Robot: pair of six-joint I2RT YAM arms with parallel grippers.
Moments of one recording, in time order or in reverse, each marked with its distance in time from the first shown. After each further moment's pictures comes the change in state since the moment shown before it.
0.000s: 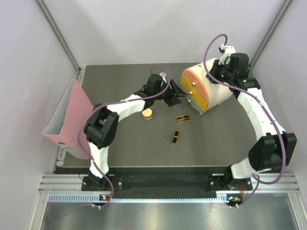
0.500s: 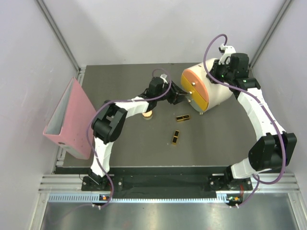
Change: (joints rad) left arm 0.006 0.134 -0.002 0.278 0.023 -0.159; right arm -0.002 0.000 0.000 0.000 0.000 -0.008
